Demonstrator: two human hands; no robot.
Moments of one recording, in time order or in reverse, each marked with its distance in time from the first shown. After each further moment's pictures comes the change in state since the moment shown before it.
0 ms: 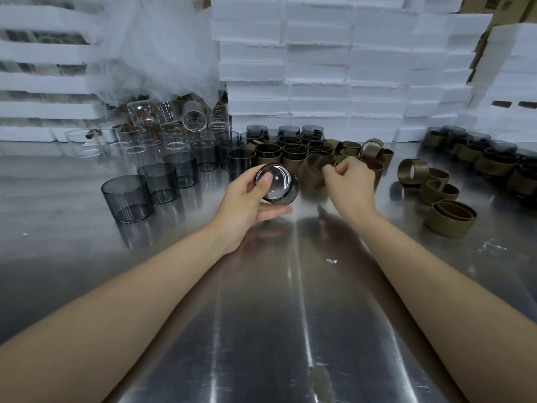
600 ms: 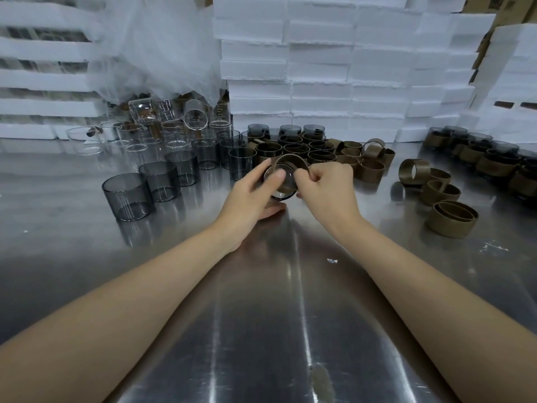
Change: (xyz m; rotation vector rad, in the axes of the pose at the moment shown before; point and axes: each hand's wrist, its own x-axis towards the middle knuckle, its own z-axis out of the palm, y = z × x) left_hand 0.001 0.000 0.003 0.155 0.035 0.015; right_hand -0.029 -0.022 0.012 0.077 -0.128 -0.307
